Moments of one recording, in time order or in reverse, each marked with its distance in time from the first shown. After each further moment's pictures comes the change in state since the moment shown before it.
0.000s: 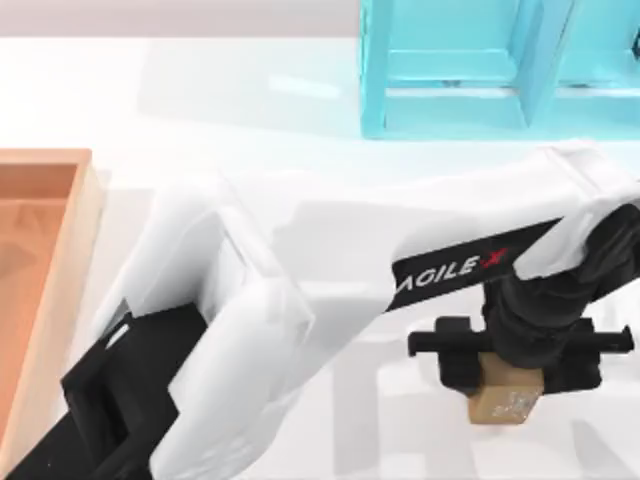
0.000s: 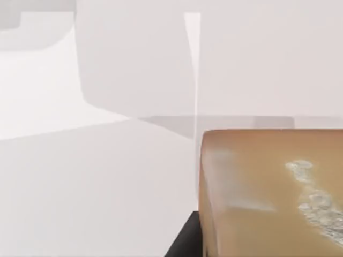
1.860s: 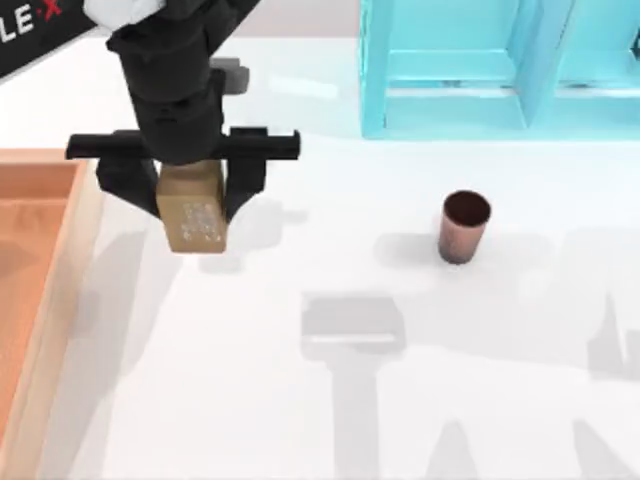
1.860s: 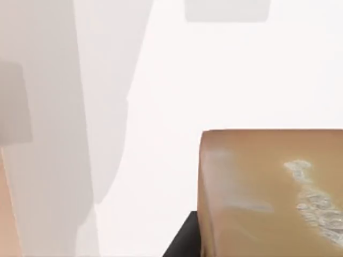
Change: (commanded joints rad) left arm 0.615 -0.492 -0.401 -0.079 -0.007 0.618; right arm 0.000 0.000 0.000 0.000 0.000 0.000
